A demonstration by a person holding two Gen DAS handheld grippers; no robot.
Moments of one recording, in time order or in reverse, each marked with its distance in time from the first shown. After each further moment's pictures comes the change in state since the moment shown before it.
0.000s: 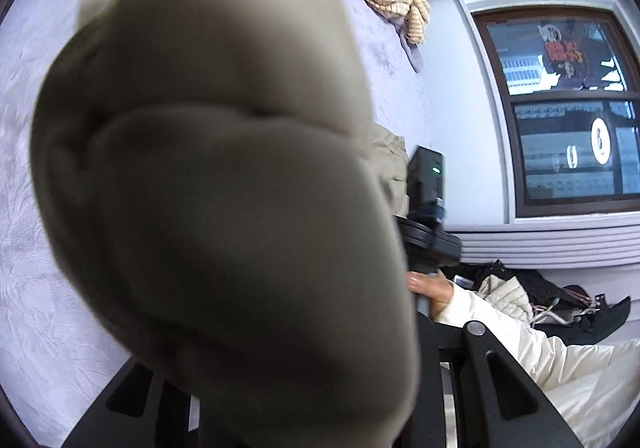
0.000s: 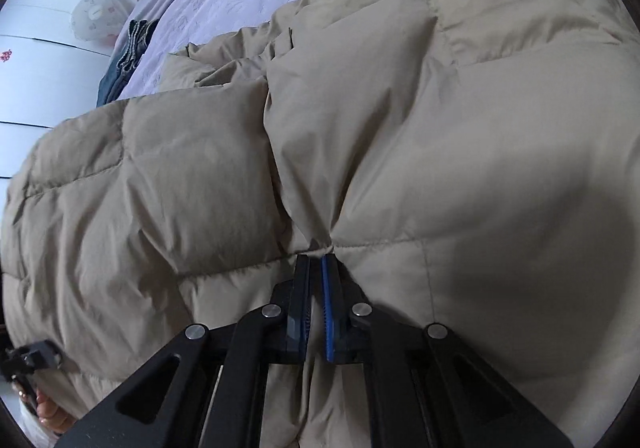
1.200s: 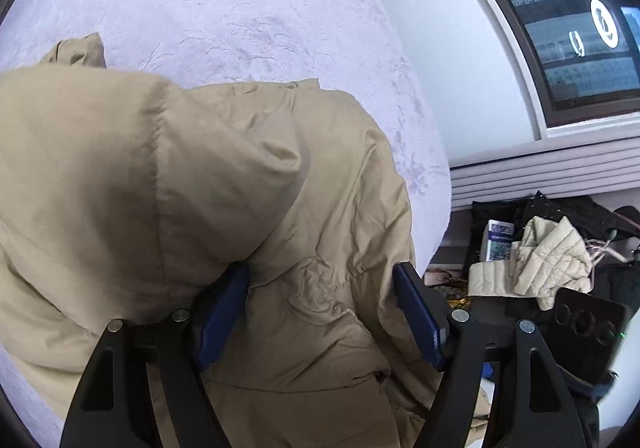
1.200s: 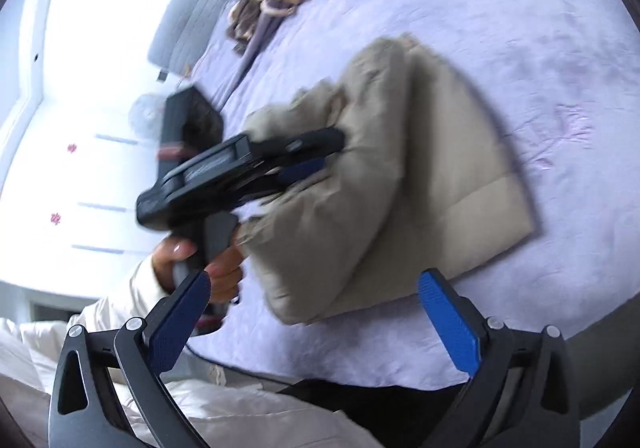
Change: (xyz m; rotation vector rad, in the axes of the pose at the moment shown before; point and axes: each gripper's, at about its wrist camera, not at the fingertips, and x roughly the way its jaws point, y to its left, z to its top) left arm 0.272 -0.221 0.022 0.318 0.211 0.113; right arm -0.207 -0.102 -0.118 0.157 -0.249 0.296
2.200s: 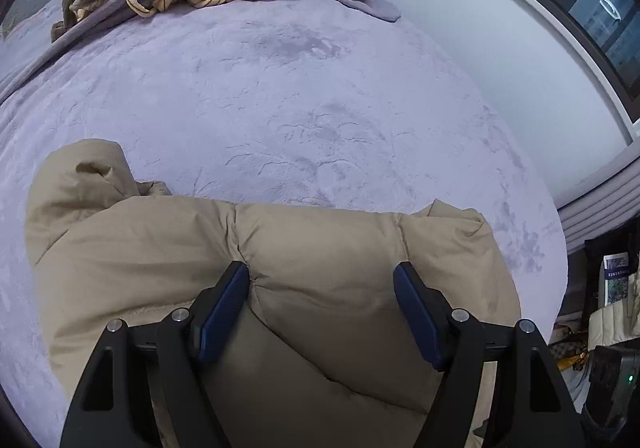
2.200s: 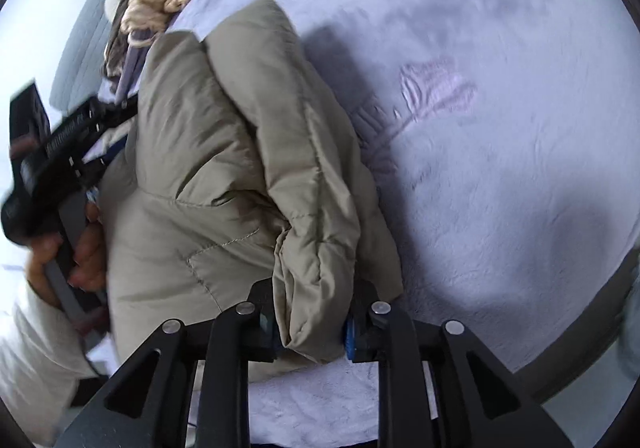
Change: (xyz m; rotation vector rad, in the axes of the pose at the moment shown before) left arm 0.017 0.043 0.039 0.130 -0.269 0.417; right arm -0.033 -0.153 -0.031 0.241 -0.085 -0.296
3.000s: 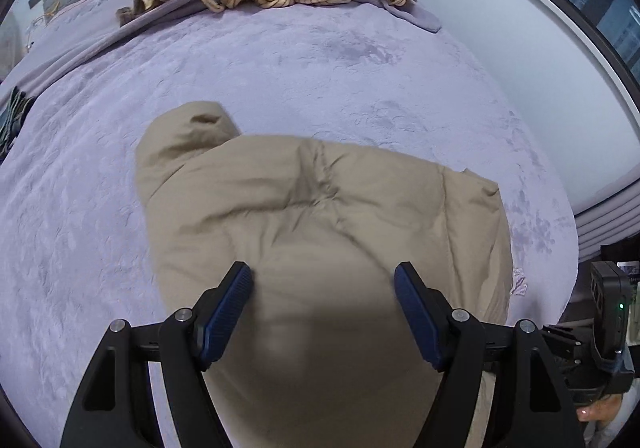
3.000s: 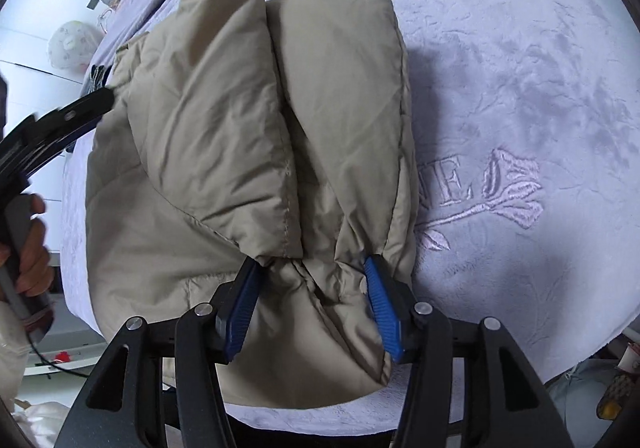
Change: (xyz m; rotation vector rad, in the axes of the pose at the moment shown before) left arm -0.085 0.034 -0.042 -0.092 0.020 0.140; right arm 0.022 0.044 0.018 -0.414 0.168 -0.129
